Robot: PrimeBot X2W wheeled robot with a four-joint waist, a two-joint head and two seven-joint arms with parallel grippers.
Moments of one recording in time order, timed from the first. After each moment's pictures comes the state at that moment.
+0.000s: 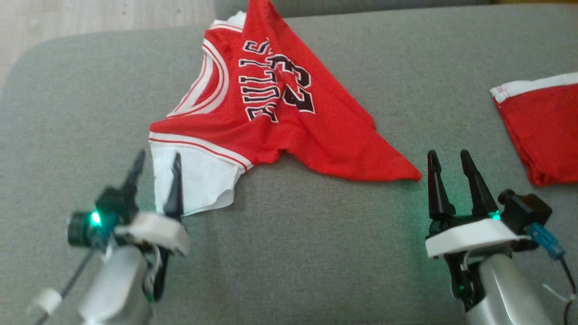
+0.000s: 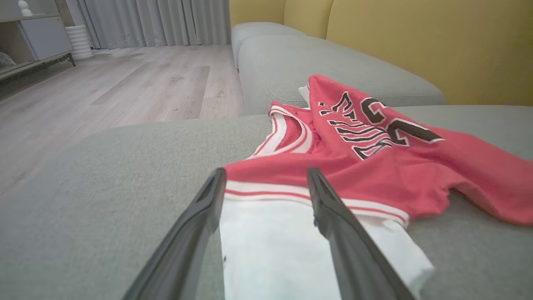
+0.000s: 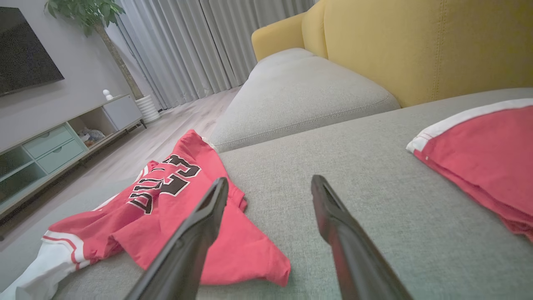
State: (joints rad) left arm -0.40 0.23 -0.42 0.60 -0.43 0.06 -0.25; right arm -0.18 -0.05 0.09 0.36 0.31 0.13 -0.25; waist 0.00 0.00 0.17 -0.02
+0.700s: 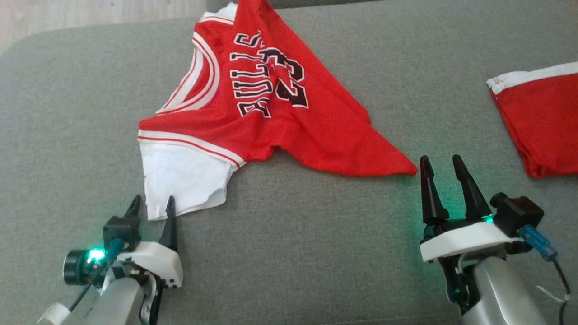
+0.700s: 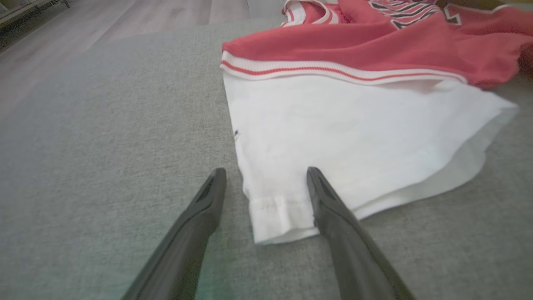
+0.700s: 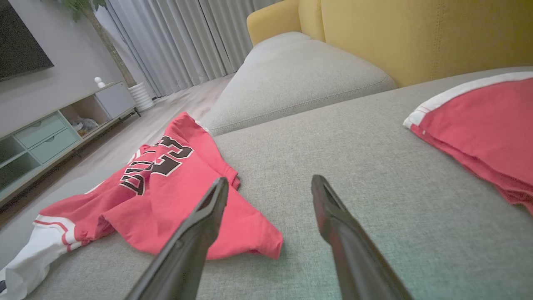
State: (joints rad) left arm -0.32 0.24 -0.41 0.68 -0.39 0.11 -0.18; right arm -0.17 -0.05 0.11 0.37 0.31 0.13 -0.25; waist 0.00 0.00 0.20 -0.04
